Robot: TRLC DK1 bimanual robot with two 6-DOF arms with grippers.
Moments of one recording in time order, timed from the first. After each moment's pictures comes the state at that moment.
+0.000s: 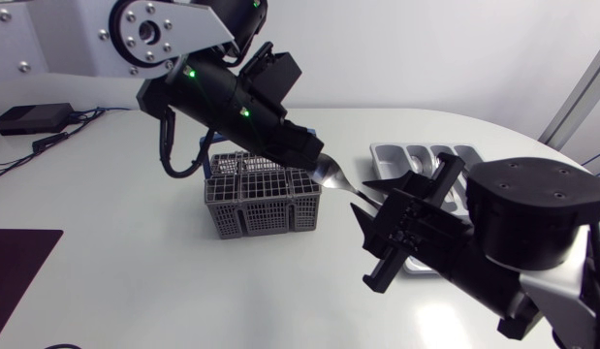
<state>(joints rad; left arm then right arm) -0.64 1.66 1.51 -0.76 0.39 0.02 0.82 0.98 0.49 0.13 0.32 -0.69</state>
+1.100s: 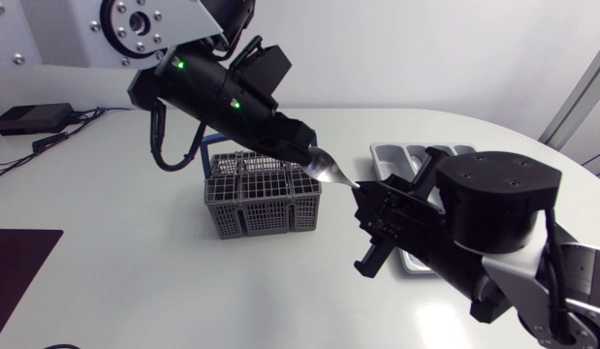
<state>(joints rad) -0.60 1.66 1.52 -0.78 0.43 0.02 0.80 1.10 0.51 0.22 0.37 -0.74</state>
